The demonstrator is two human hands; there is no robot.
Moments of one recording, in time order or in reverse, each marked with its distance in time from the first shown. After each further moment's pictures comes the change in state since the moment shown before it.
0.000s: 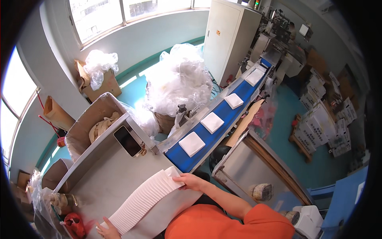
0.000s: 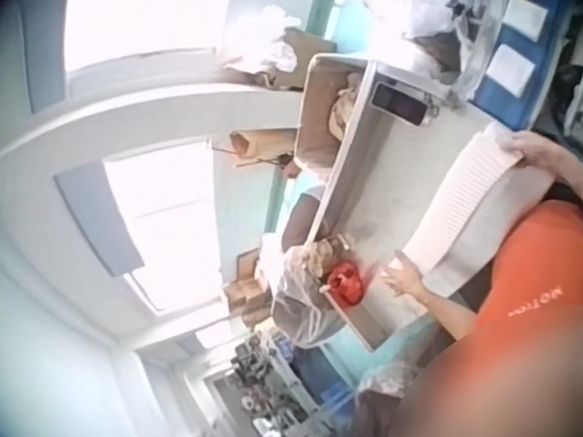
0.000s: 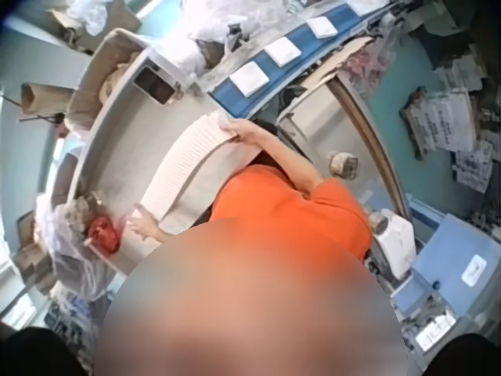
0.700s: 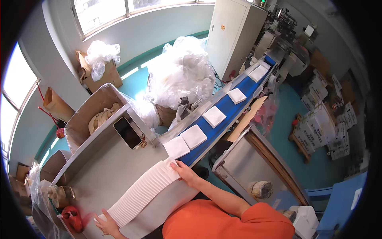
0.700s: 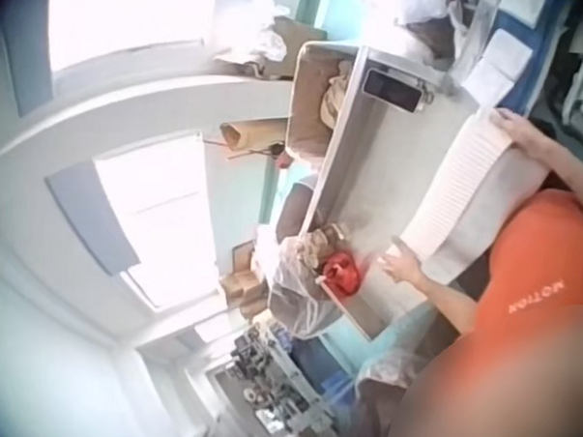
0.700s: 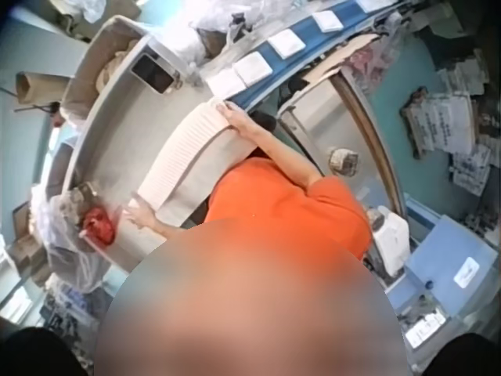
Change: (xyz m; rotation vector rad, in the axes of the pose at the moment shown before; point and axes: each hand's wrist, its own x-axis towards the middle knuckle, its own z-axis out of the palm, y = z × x) left_hand 0.021 -0.015 0.040 0.015 0.075 -0.041; right_hand 0.000 -0.007 0.027 -0.010 0.146 -0.129
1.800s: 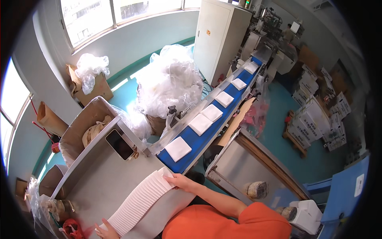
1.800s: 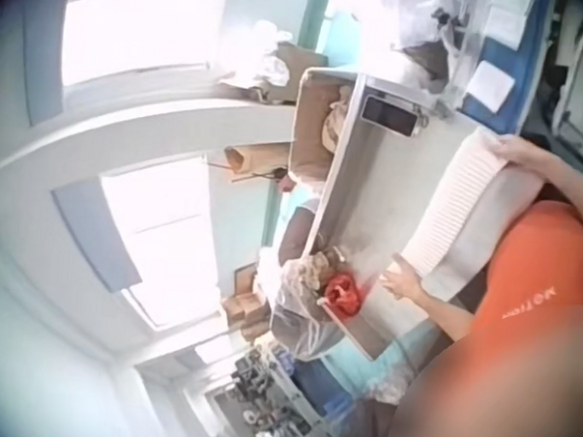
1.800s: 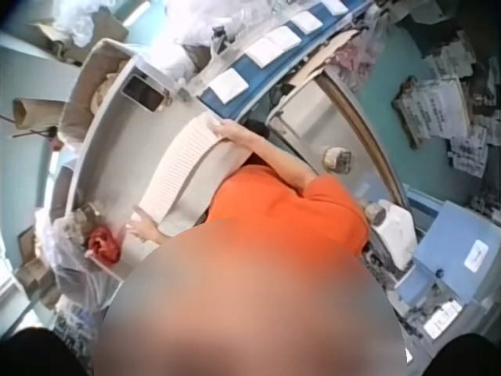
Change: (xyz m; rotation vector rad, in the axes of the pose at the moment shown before) left_hand -0.028 0.038 -0.052 -0.023 -0.151 0.056; right_hand 0.015 0.018 -0.017 -0.121 -0.006 0.004
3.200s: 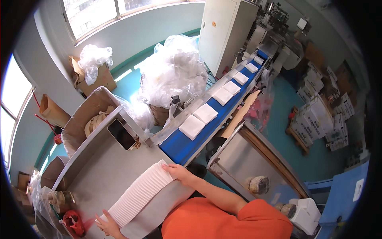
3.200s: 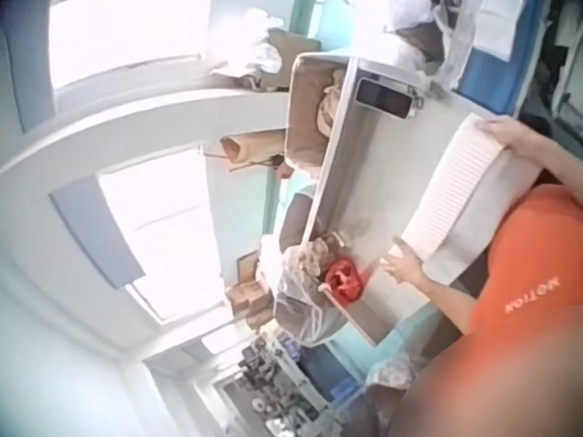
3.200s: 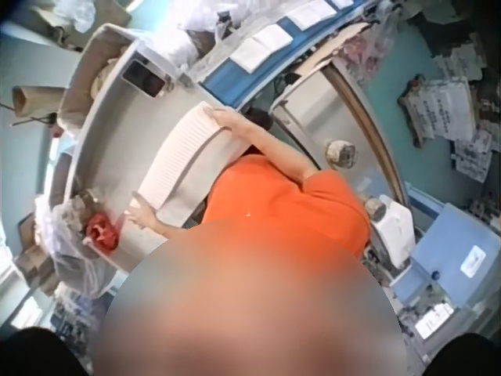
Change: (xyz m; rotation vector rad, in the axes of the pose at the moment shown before) left_hand 0.017 -0.015 0.031 0.007 0.051 -0.062; right_hand -0.018 -0.024 0.019 0.207 0.026 -0.008
